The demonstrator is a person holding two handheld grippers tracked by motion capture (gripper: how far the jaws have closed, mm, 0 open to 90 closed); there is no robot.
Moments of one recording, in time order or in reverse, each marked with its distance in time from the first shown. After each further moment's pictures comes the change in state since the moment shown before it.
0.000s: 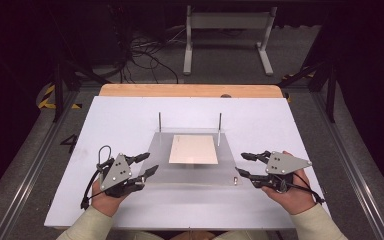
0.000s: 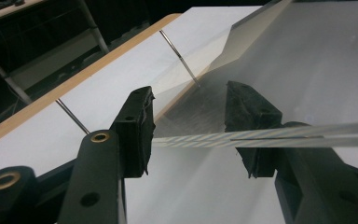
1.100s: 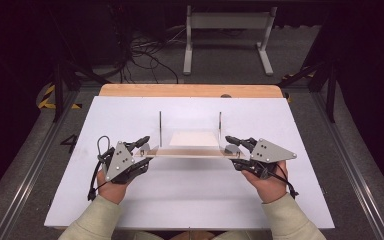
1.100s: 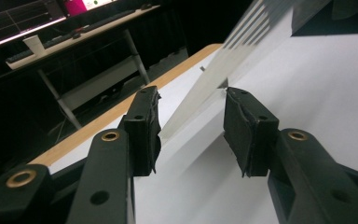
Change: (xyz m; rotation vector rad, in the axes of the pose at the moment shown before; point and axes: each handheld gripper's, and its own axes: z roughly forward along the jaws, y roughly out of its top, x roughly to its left) left arm 0.013 0.018 0.015 -0.116 0.155 0.007; right arm -0.005 0.028 0.039 -0.188 -0.116 0.034
